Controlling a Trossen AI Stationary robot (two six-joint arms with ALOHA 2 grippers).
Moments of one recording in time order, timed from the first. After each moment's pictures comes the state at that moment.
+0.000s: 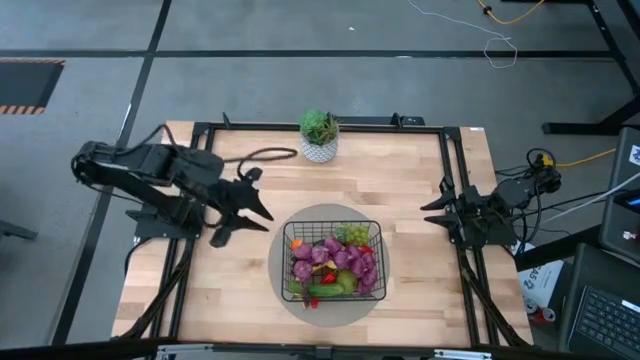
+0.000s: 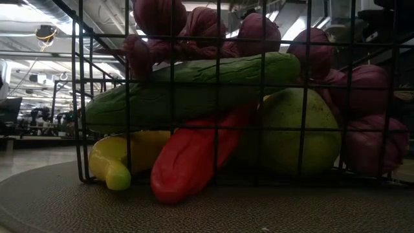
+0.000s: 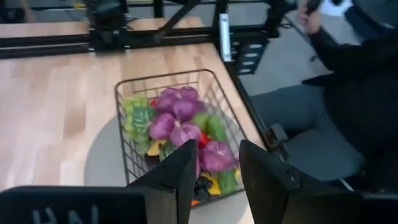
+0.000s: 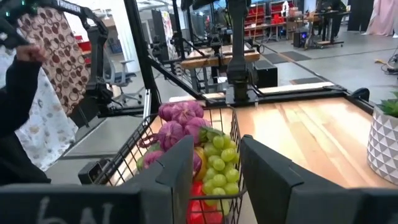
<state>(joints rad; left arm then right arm) -0.23 1.12 1.41 -0.74 0.08 -0.10 0.52 0.00 0.32 -0.33 0.37 0.18</state>
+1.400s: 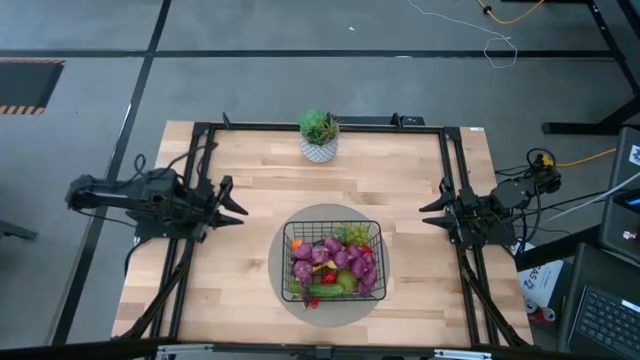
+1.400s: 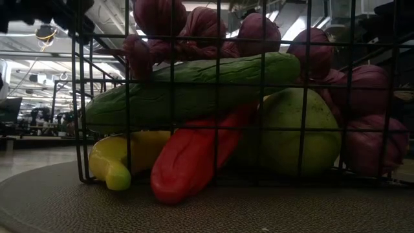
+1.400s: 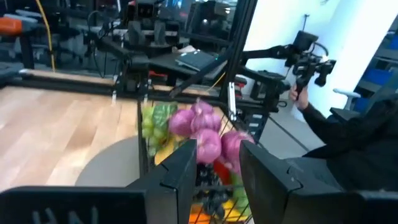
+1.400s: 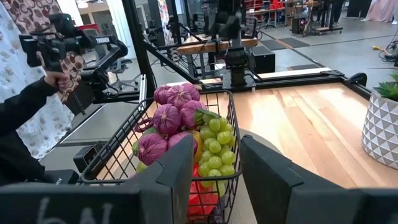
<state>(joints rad) -0.07 0.24 0.31 0.00 0.17 -0.23 0.52 0.00 0.32 -0.40 0.38 0.20</state>
